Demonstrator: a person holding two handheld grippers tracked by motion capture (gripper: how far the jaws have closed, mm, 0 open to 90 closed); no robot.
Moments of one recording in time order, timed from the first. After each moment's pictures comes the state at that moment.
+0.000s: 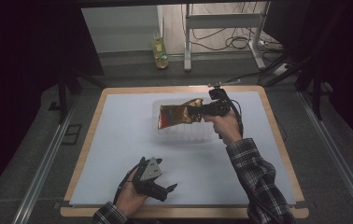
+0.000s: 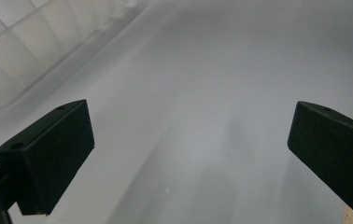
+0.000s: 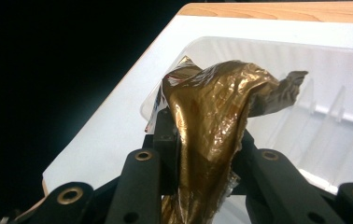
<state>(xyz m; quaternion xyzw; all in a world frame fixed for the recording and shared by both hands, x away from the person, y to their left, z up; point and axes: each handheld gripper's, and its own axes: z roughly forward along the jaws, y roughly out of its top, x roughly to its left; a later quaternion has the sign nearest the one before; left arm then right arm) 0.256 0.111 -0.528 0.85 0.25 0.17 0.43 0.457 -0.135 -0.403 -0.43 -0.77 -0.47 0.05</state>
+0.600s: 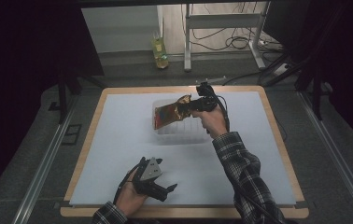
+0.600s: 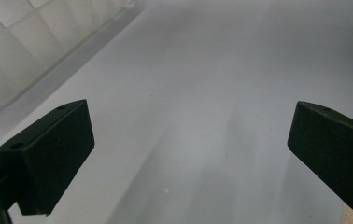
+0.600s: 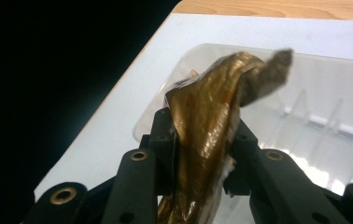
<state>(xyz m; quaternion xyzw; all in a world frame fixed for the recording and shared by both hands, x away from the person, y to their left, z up) 0.256 0.111 -0.528 0.85 0.25 0.17 0.43 0.482 -0.099 -0.414 -0.44 -0.77 -0.45 0.06</state>
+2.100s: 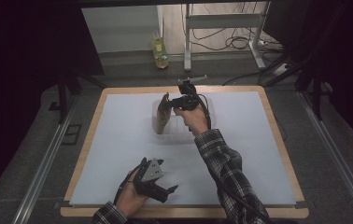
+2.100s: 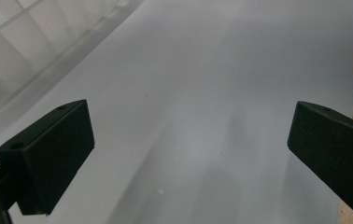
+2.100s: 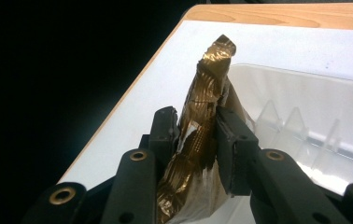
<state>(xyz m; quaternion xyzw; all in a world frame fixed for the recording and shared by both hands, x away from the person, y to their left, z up) 0.255 0.108 -0.529 0.86 0.24 0.16 0.43 0.491 -0.044 -0.423 -0.44 -0.77 -0.46 0.06</state>
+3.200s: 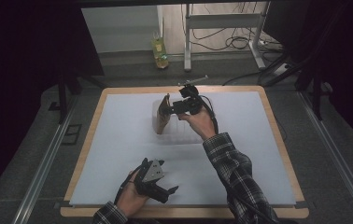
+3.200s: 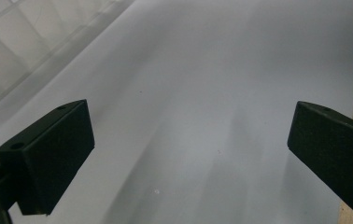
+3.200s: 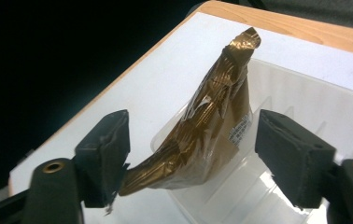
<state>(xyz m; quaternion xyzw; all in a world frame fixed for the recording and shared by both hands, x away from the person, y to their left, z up) 0.255 0.106 -0.532 0.86 0.23 0.16 0.42 0.473 -0.056 -0.413 -0.35 -0.82 -0.45 0.01</state>
